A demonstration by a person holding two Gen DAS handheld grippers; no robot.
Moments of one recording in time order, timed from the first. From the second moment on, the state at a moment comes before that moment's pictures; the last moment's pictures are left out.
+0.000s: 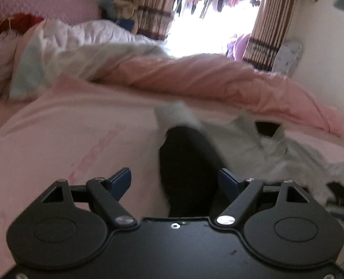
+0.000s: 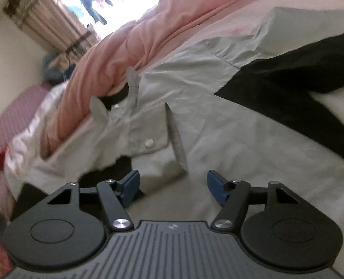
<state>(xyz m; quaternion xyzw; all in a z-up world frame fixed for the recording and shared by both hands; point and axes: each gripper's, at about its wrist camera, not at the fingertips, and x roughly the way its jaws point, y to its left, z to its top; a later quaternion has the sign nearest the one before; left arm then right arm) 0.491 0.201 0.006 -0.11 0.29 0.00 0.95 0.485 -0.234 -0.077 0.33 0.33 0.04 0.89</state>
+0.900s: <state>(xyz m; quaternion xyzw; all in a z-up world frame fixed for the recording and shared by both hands) 0.548 0.201 -0.089 -0.10 0.35 0.10 0.93 0.480 -0.285 -0.086 0.29 0.31 -0.04 0.91</state>
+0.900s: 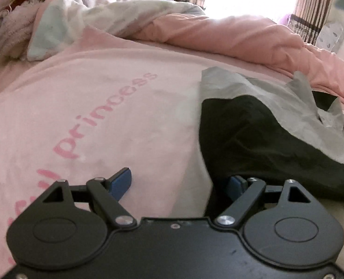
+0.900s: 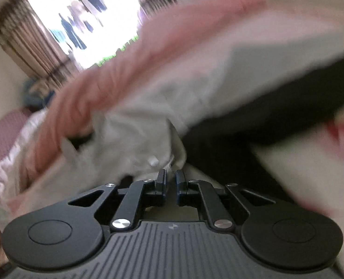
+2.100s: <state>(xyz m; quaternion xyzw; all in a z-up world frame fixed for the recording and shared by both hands) 0.571 0.138 -0.045 -0.10 0.31 -0.04 0.94 0.475 -0.227 -0.048 0.15 0.27 0.00 0.95</state>
